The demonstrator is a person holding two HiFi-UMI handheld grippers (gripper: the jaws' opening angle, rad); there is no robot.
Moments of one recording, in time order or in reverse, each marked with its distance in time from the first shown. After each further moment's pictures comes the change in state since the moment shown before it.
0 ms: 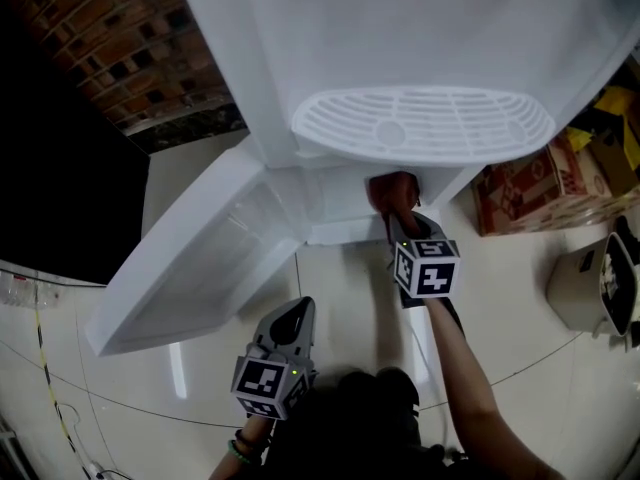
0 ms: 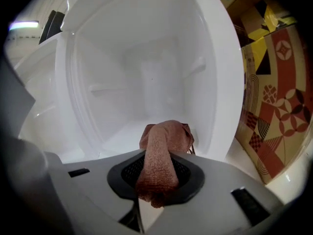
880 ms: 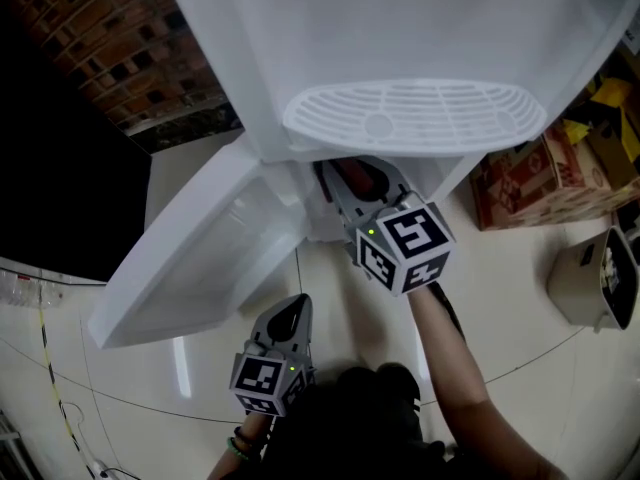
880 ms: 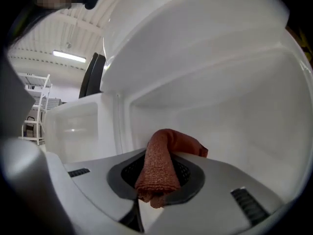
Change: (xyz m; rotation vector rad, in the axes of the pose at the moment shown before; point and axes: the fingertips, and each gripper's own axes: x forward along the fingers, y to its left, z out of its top) left arm -0.006 0.001 0.000 0.020 0.012 0.019; right arm -0.050 0.139 0.173 -0.123 -0.449 0.390
